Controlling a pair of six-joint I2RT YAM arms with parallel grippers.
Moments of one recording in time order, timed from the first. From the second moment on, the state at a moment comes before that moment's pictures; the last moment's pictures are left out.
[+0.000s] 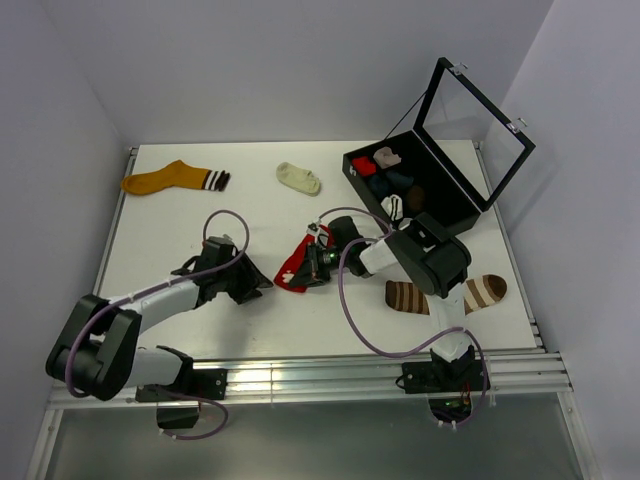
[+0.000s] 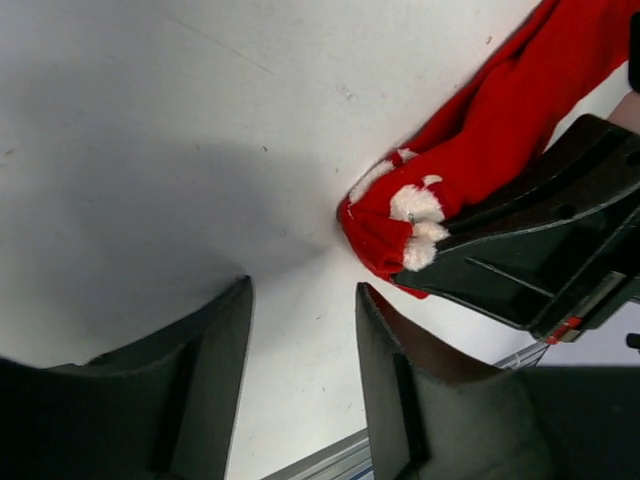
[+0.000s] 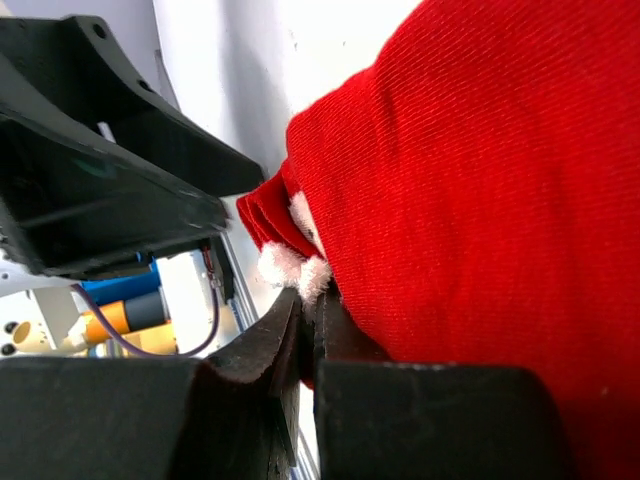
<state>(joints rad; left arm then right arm) -0.41 1.29 0.48 -0.09 0.22 -1.03 0.61 2.05 0.88 0.49 -0.84 0.84</state>
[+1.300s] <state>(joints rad) -0.44 1.67 0.81 -0.17 0.24 -1.04 0.69 1.84 1.01 0.00 -0.44 0.53</state>
